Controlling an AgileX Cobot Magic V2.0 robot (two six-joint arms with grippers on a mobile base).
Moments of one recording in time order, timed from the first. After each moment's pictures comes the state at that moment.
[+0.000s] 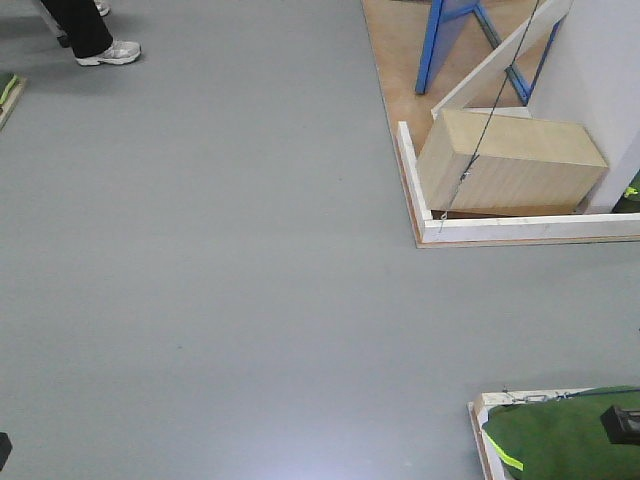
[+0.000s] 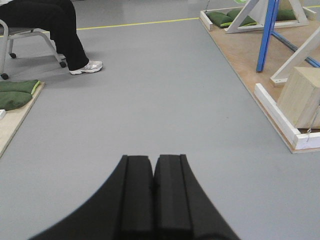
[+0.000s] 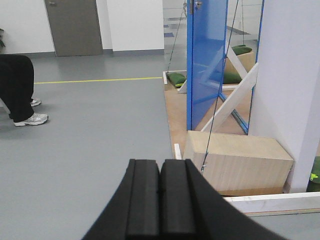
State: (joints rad) left arm 0.00 -0.01 0.03 0.00 0.37 0.03; right arm -0.02 -0.01 0.03 0.19 0.18 -0.18
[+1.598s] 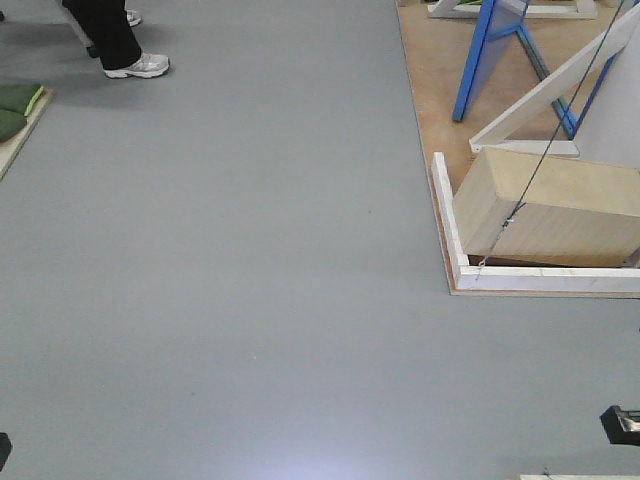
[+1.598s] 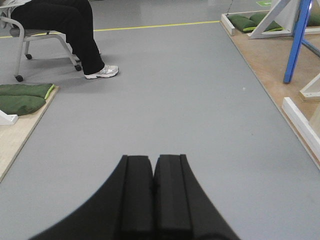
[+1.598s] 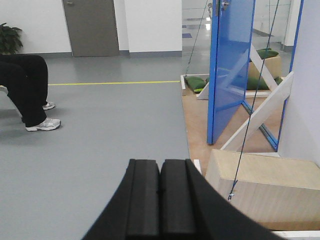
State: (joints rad) left arm 0.00 -0.01 0.03 0.00 0.37 0.03; right arm -0.03 -0.01 0.03 0.19 0.18 -0.18
